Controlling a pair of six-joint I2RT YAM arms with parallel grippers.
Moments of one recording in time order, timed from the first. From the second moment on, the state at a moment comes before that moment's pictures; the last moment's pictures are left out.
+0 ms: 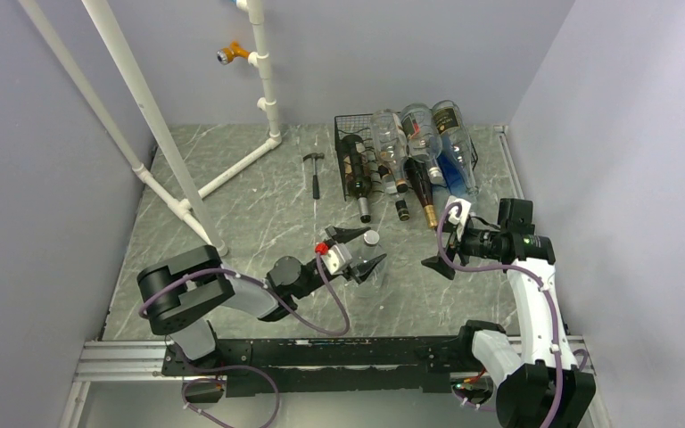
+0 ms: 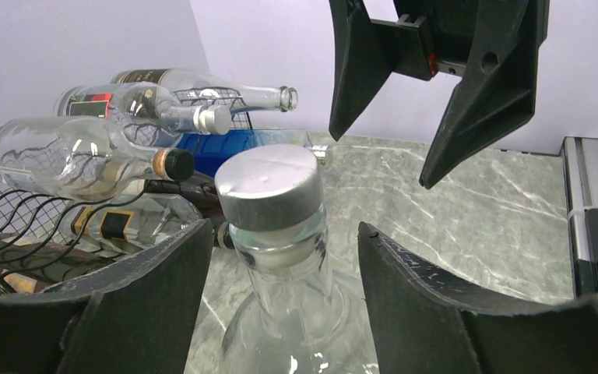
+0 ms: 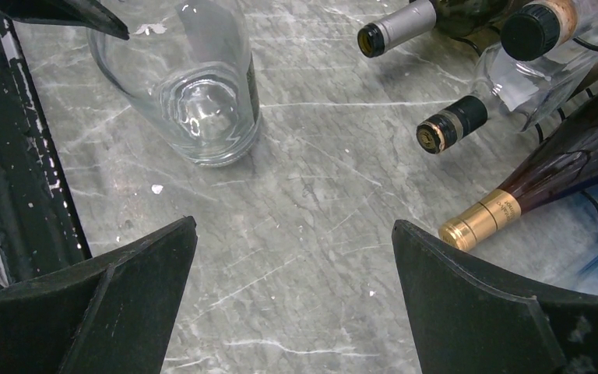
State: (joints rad) left arm -1.09 1.64 0.45 1.49 0.01 0.16; right arm -0.16 0.92 0.79 -0.89 -1.01 -1.02
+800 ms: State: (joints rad) left arm -1.09 1.70 0.49 1.50 0.00 0.07; right arm -0.16 0.90 0.77 -0.89 -1.00 -1.03
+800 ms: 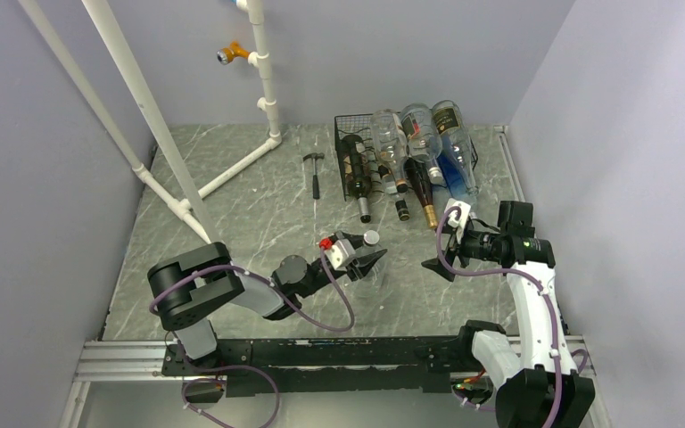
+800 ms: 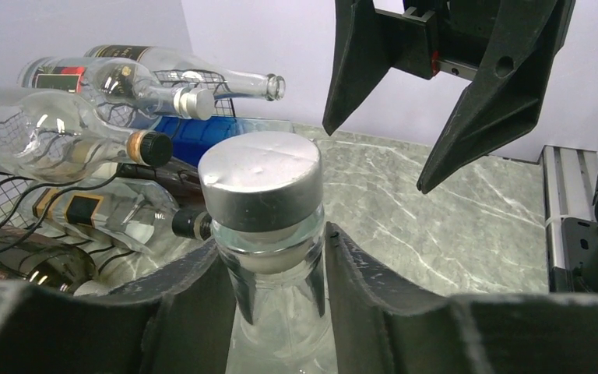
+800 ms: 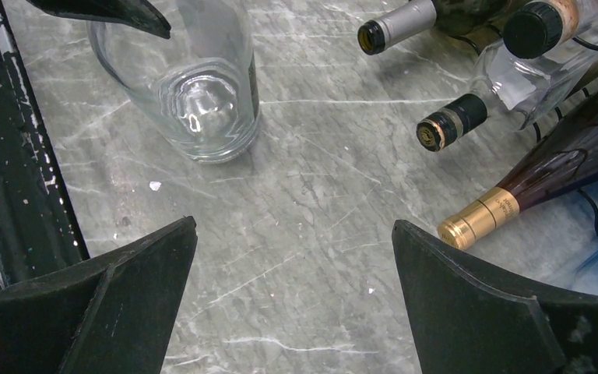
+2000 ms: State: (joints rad) left arm -1.04 1.35 0.47 1.04 -0.07 -0.01; right arm -0.16 0.87 0.73 -0.89 -0.94 -1.05
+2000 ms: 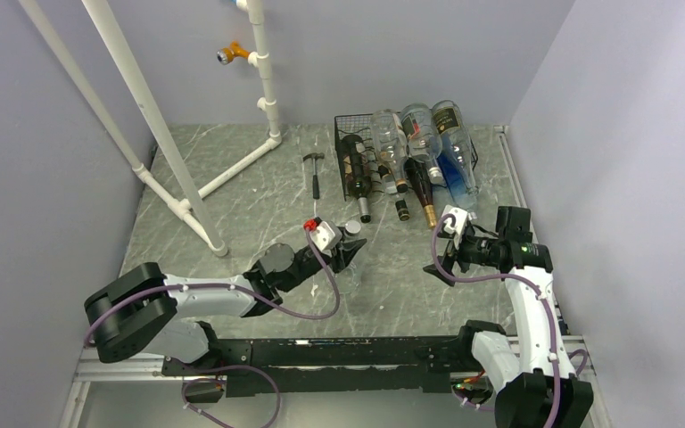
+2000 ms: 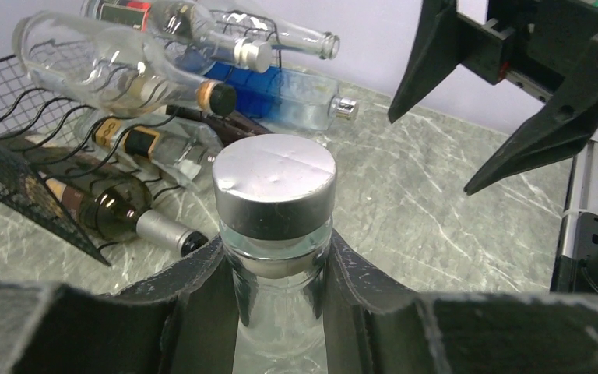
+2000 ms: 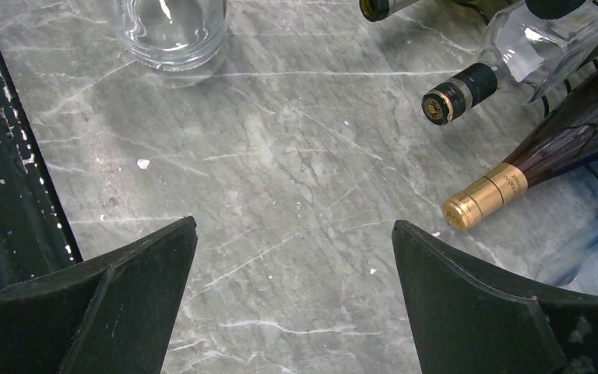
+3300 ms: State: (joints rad) left arm -0.70 1.26 0.57 0.78 -0.13 -0.03; right arm -0.16 0.86 0.72 -0.87 -0.92 -1.07
